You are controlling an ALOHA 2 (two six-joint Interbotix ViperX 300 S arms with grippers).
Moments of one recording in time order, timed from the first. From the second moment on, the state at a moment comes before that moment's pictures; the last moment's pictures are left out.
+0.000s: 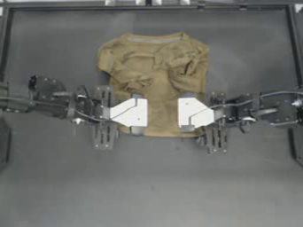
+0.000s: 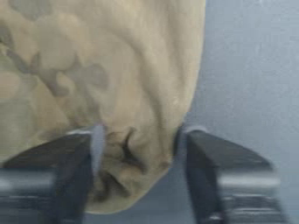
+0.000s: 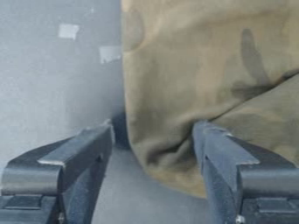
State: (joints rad) left arm 0.17 0.15 0.57 0.24 0.51 -0.07; right arm -0.12 0.04 0.76 0.00 0.42 -0.06
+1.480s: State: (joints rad) left arm -0.10 -0.03 0.60 0.37 0.59 -0.37; right arm 0.04 -0.20 0.81 -0.03 0.48 0.23
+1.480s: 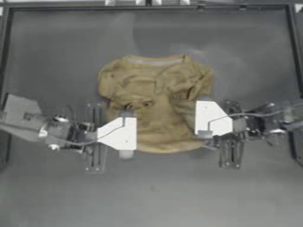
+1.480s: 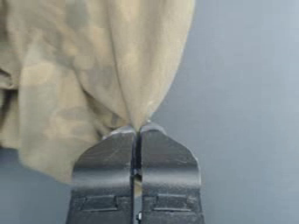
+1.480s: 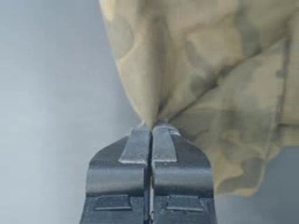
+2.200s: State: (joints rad) left arm -0.36 -0.08 0.49 0.53 0.91 -0.69; right arm 0.35 -0.33 0.72 -0.50 0.77 0.92
